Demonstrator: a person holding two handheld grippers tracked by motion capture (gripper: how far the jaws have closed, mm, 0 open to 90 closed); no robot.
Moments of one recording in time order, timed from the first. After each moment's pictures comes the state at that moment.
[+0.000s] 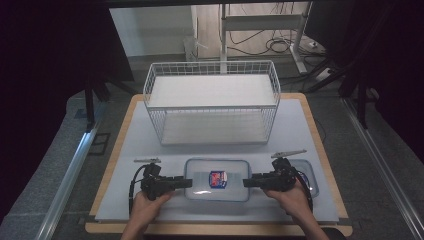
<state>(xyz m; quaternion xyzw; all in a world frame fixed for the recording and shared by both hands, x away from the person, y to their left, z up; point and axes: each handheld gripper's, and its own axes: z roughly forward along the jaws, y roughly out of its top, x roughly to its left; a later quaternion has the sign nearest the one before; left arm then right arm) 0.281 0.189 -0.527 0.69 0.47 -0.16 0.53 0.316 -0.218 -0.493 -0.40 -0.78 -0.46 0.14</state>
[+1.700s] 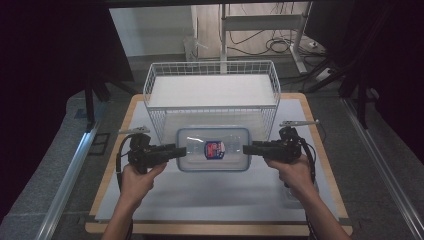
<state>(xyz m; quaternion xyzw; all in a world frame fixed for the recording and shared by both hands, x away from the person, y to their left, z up) 0.300 0.196 -0.412 0.71 0.44 -0.04 0.55 0.346 -0.210 -0.403 -0.37 -0.75 -0.55 0.09</state>
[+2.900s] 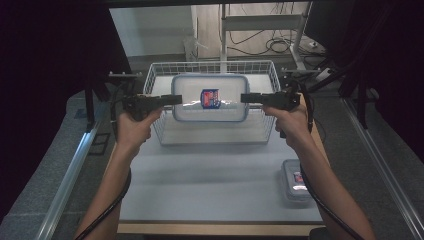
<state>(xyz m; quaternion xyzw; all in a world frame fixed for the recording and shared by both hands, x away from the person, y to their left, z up) 0.390 0.212 -0.326 0.68 0.45 -0.02 0.58 0.432 -0.195 -0.319 -0.37 -0.72 -0.58 0.08</state>
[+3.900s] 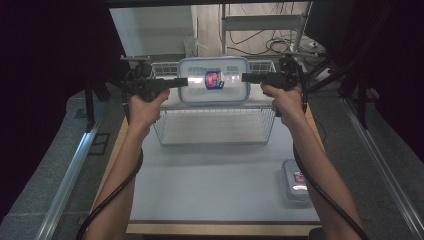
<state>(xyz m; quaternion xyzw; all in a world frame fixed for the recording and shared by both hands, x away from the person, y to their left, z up) 0.444 0.205 -0.328 0.65 0.47 -0.03 0.59 0.493 -0.195 -0.313 -0.42 -0.69 -0.59 0.09</state>
